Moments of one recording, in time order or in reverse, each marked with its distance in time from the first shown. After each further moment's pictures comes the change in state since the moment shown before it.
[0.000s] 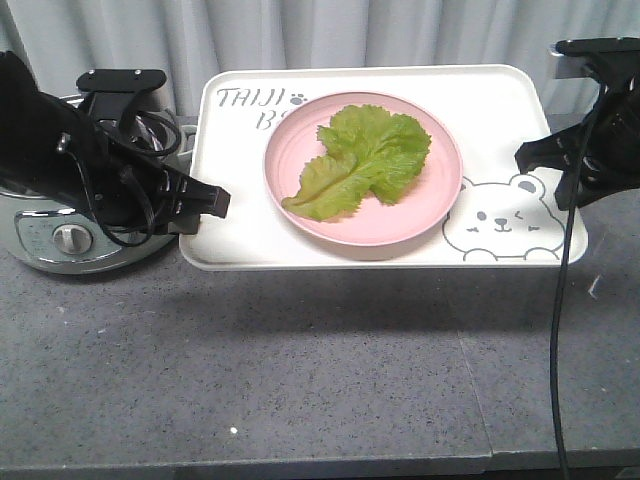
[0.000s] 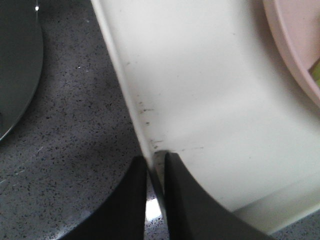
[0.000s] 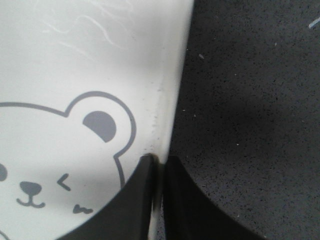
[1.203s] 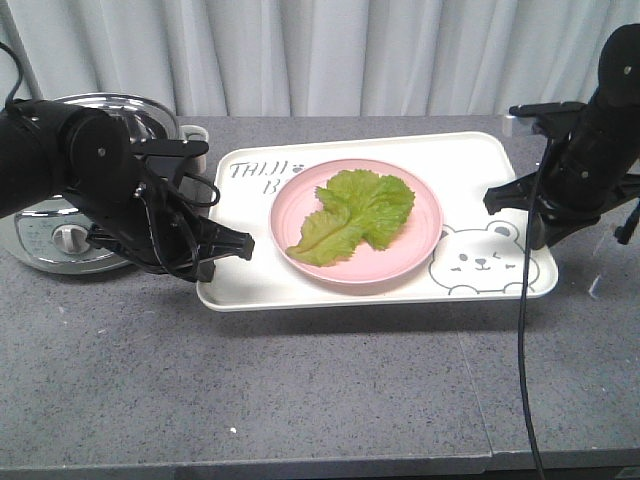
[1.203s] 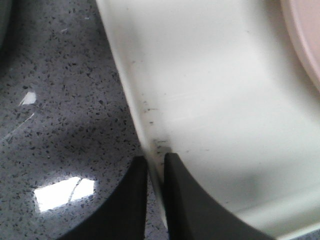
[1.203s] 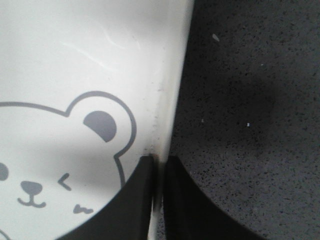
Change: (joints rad) left arm -0.003 0.198 0.000 0.026 0.000 -0.066; right arm 0.006 0.179 -0.001 -0.019 -0.019 -0.004
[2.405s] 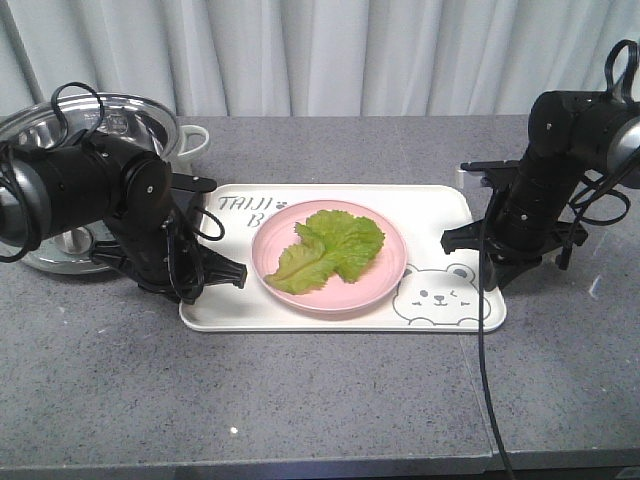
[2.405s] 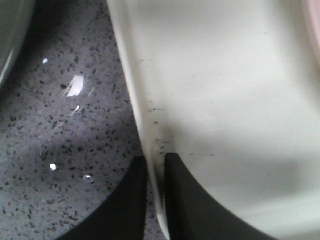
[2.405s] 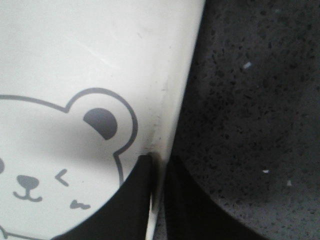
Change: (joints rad) left arm 0.000 0.162 -0.018 0.194 0.013 -0.115; right arm 0.028 0.223 -0.009 0.061 -0.043 -0.007
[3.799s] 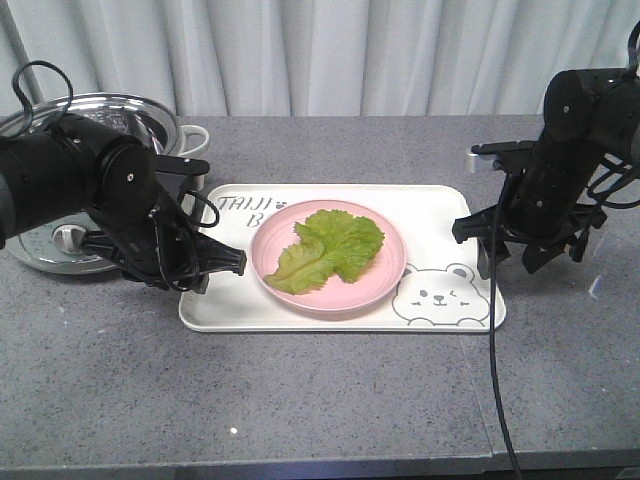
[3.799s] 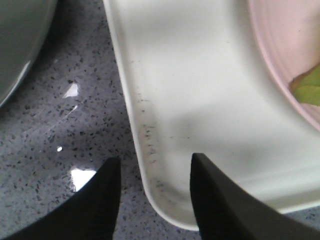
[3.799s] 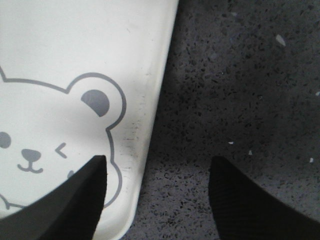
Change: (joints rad) left arm -0.007 -0.087 0.017 -0.002 -0.005 -0.029; right arm 0.000 -0.076 0.008 -0.047 0.012 0.009
